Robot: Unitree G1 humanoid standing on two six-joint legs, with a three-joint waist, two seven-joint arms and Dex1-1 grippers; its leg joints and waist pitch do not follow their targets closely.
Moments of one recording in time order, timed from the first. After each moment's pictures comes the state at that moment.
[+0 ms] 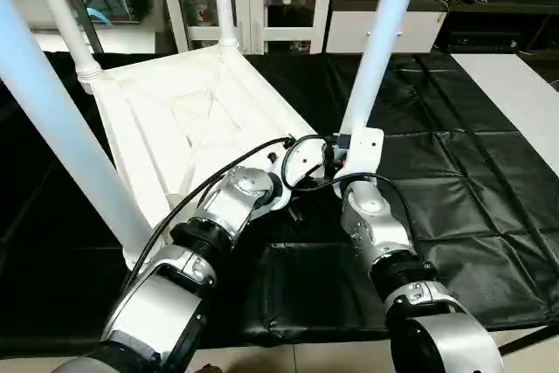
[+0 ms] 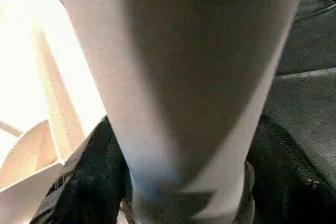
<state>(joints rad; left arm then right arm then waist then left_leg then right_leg) -0.82 0.05 -0.28 0.88 0.16 0.21 -0.62 -0.69 0.09 -0.11 0.90 0.07 -0.07 -0.12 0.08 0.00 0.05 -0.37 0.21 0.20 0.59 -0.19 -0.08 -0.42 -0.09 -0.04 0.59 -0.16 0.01</state>
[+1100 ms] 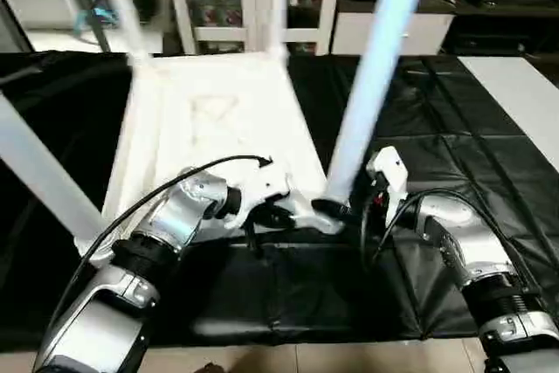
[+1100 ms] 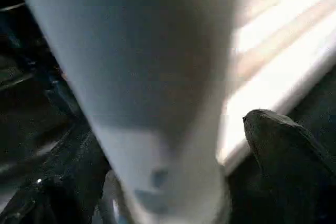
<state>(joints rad) -0.67 0.29 -0.38 0.59 0.11 0.21 -1.15 -0.48 -0.35 0.12 0.54 0.22 0.12 1.02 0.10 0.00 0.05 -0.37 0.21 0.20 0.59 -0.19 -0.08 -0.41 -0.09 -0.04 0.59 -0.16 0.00</state>
